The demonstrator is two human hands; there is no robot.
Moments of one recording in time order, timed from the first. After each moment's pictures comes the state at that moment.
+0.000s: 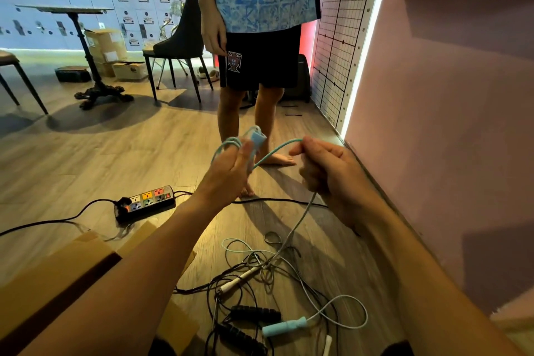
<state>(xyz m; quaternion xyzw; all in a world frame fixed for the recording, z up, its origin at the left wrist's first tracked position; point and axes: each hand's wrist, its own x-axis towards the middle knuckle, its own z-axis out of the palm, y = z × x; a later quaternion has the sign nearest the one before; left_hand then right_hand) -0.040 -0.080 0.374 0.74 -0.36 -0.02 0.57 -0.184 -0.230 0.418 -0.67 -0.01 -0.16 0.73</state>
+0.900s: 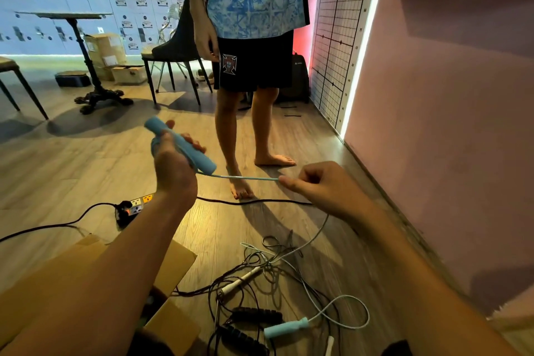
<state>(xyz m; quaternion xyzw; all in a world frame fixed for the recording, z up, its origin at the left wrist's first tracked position) -0.007 -0.051 0.385 0.39 -0.10 0.00 0.92 -0.176 -0.247 0.393 -0.90 0.10 -0.15 0.40</state>
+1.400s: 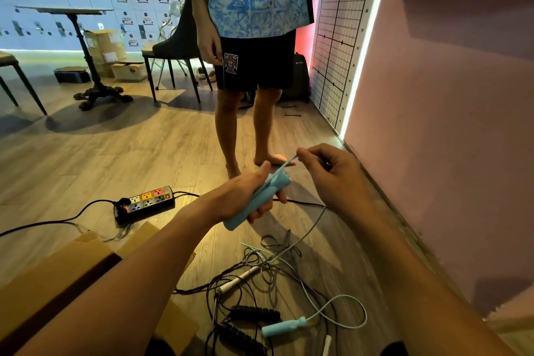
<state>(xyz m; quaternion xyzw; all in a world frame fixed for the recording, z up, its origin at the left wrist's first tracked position) -0.054 -0.079 0.369 0.68 -0.41 -0.36 0.49 -0.174 -0.238 0.398 -0.81 0.08 -0.35 0.46</state>
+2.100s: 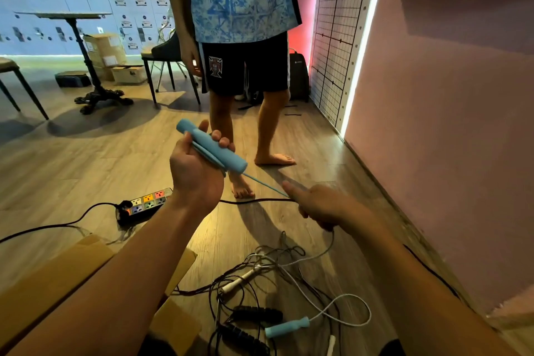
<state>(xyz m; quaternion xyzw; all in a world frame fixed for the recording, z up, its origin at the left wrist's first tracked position) -0.036 -0.069 0.390 0.25 -0.16 -0.19 0.94 -0.171 -0.243 0.384 -0.89 0.24 0.10 0.37</state>
